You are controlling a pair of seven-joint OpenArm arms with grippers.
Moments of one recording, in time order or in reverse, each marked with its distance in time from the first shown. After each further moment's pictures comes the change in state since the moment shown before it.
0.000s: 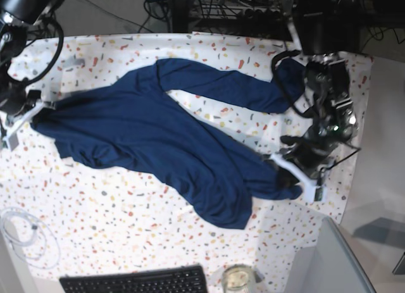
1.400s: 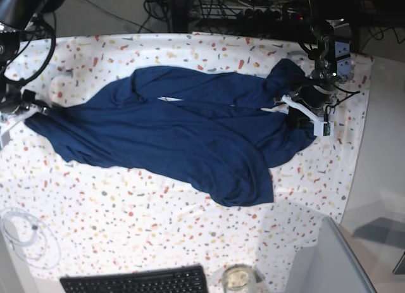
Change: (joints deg) left arm 10.2 -4.6 -0.7 -18.2 -0.8 0.3 -20.5; right arm 0.0 4.7 -4.1 -7.5 -0.2 -12.4 3.9
